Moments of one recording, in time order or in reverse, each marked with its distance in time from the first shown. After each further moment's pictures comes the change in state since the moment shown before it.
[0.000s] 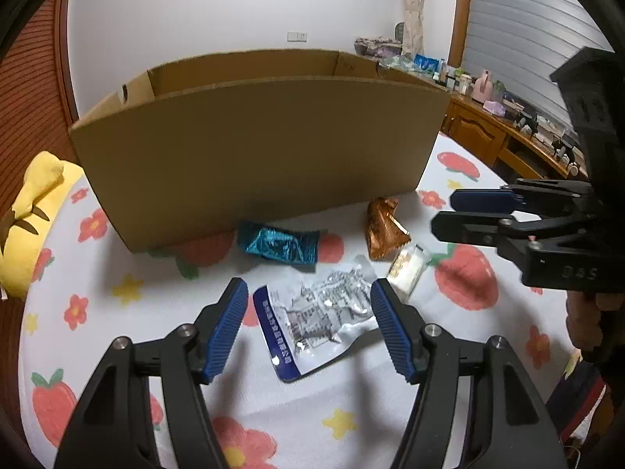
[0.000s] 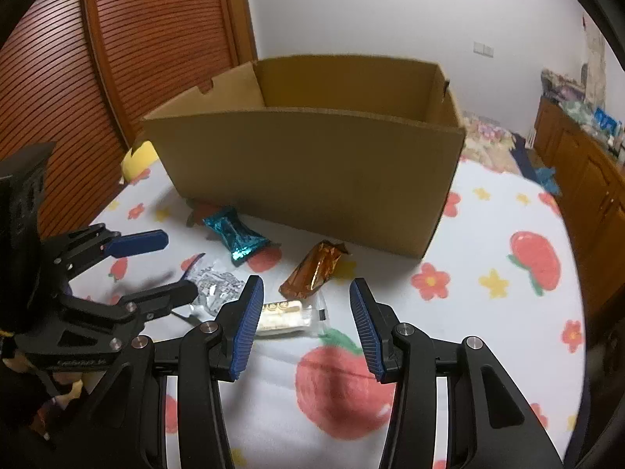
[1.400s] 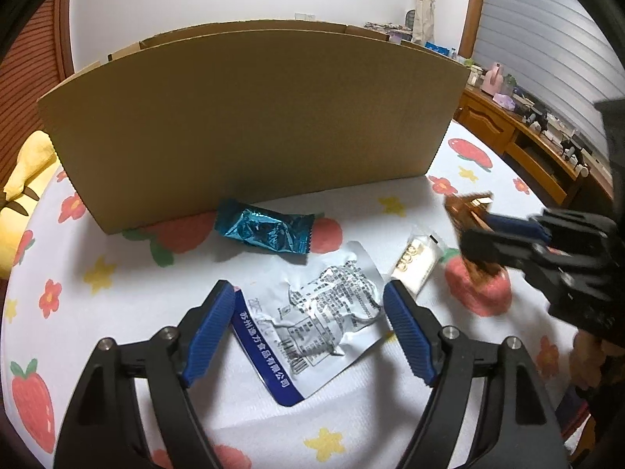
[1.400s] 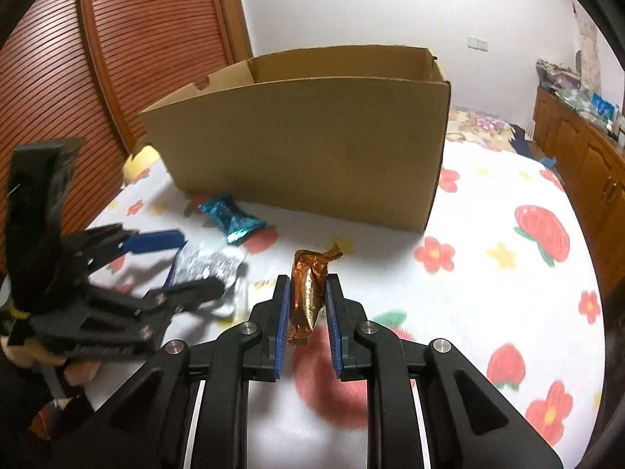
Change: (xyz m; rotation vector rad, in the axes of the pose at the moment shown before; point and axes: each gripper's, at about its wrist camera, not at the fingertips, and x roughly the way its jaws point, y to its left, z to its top) left arm 0.035 -0.009 0.009 -0.040 0.057 0.007; right arm -0.006 -0.007 -0.026 0.037 -0.036 0.021
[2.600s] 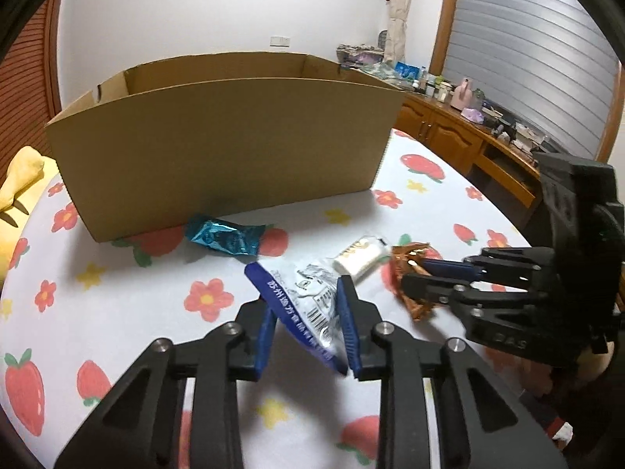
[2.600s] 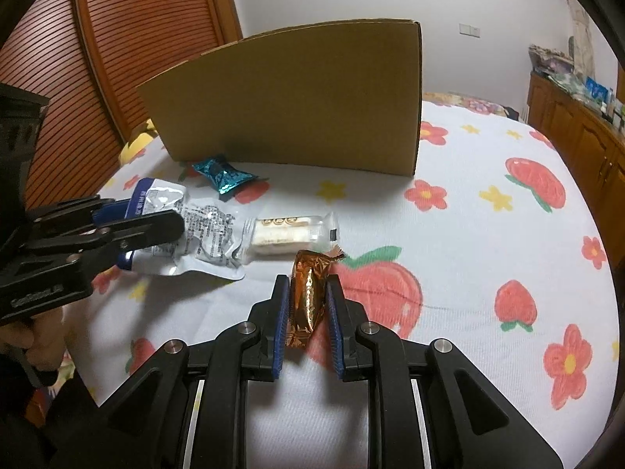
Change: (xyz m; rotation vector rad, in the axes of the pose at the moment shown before) left arm -0.036 -0.023 -0.012 0.041 -0.091 -0.100; right arm 0.007 -0.003 -0.035 0.029 0.025 -0.016
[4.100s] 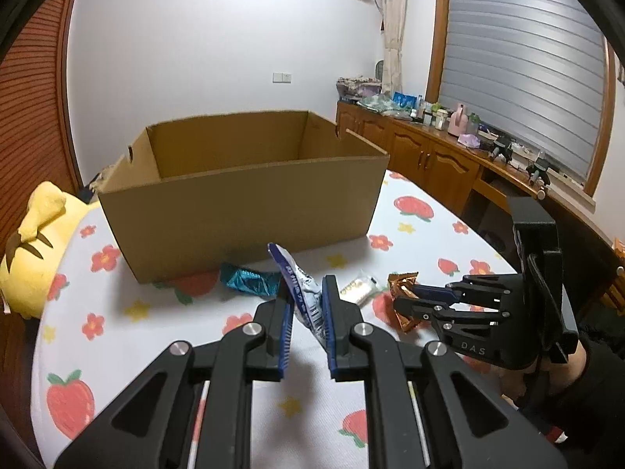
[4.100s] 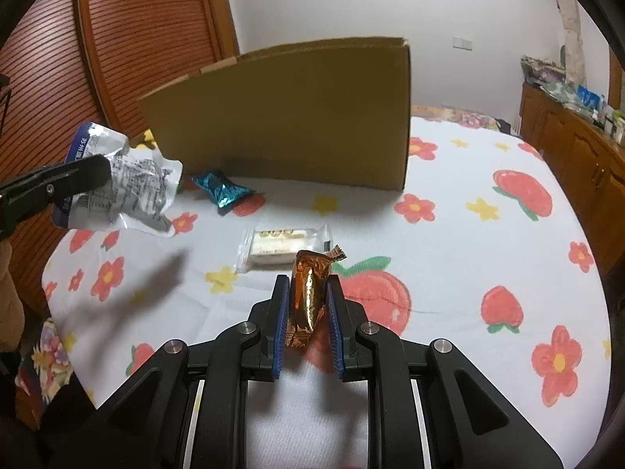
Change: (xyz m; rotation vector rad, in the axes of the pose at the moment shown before) left arm -0.064 0.000 0.022 0.025 -0.130 0.036; right arm -0.012 0.001 -0.002 0.008 -0.065 -0.025
